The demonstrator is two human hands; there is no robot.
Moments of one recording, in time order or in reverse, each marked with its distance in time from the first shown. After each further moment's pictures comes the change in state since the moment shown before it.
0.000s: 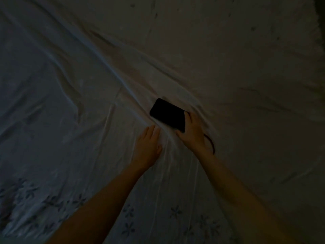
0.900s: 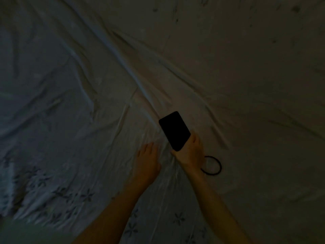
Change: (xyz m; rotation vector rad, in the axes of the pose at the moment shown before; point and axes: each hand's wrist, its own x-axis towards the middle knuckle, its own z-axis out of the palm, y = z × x) left_hand -0.042 -0.015 0.005 0.078 -0.052 -0.176; right_hand -0.038 -0.039 0.034 -0.001 0.078 0.249
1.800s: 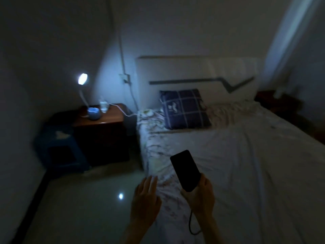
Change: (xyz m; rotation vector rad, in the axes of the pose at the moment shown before) left_hand -0.416 -0.045 -0.179 -0.129 0.865 -0.870; right_hand -0.323 -0.227 -0.094 0.065 -0.262 -1.079
